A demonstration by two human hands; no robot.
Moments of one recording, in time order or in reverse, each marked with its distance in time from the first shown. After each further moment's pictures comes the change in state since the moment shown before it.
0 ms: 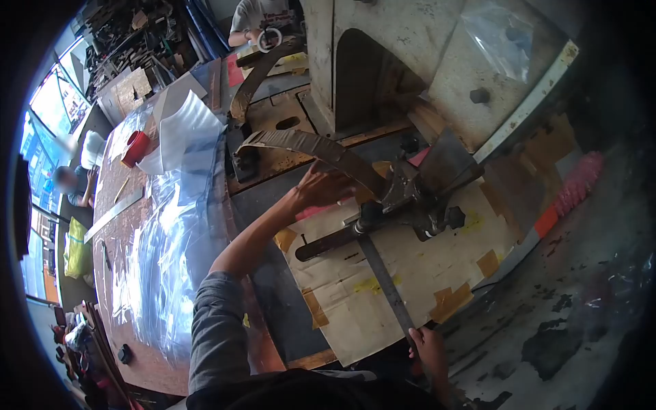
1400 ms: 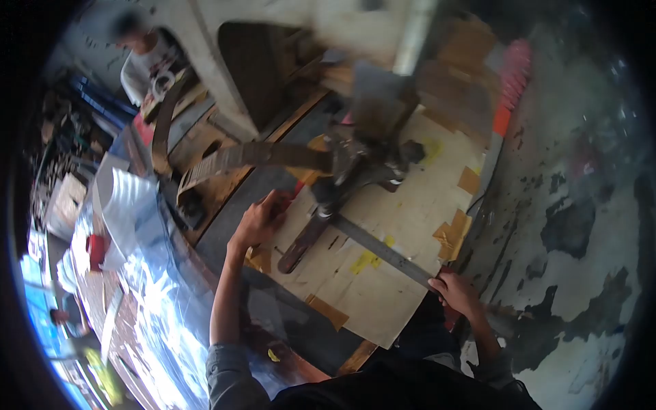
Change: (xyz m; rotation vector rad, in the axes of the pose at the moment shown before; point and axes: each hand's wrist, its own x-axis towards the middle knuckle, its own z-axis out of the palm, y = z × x) left_hand -0.054 0.005 -0.041 -0.680 -0.177 -0.134; right_hand -0.010 -0.010 0.014 -0.094 0.204 0.113
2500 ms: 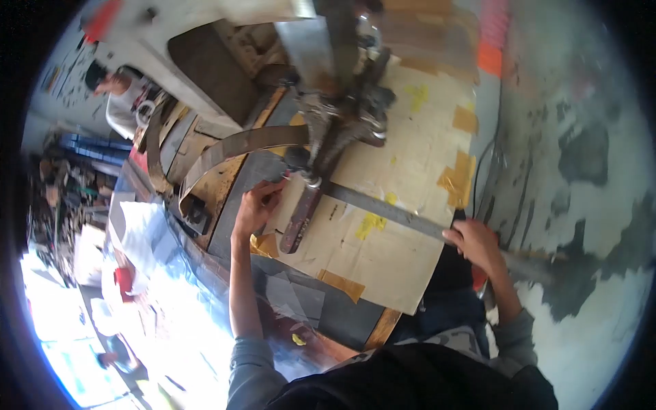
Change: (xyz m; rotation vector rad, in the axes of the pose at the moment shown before) left_hand 0.002 -0.005 0.001 -0.015 -0.005 0.049; right_hand -0.005 -0.001 0.008 0.050 0.117 -0.005
